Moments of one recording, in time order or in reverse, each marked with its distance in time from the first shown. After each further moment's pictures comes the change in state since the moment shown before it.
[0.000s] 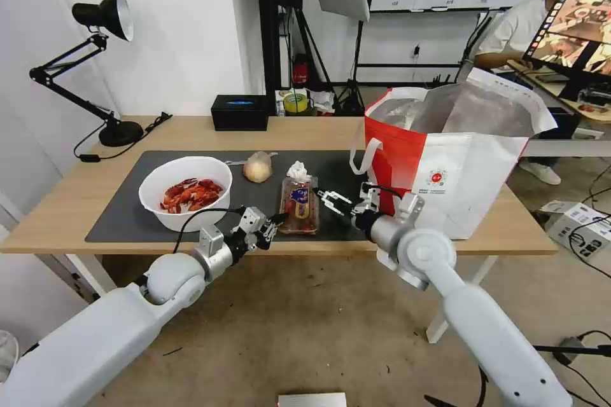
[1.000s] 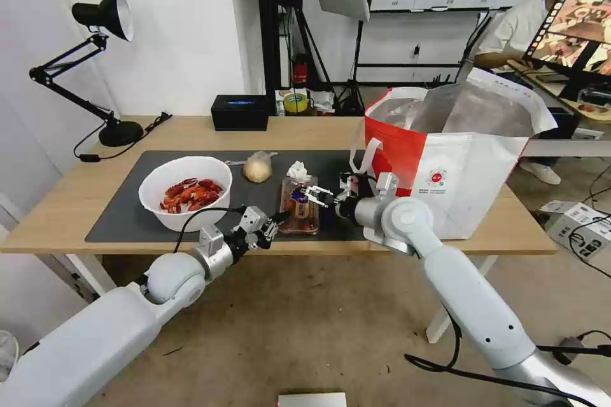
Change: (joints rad) left arm -0.005 0.007 0.007 0.001 0.000 -0.026 0.010; right arm 0.175 0.050 -0.073 -0.145 0.105 -0.148 0.069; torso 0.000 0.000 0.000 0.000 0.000
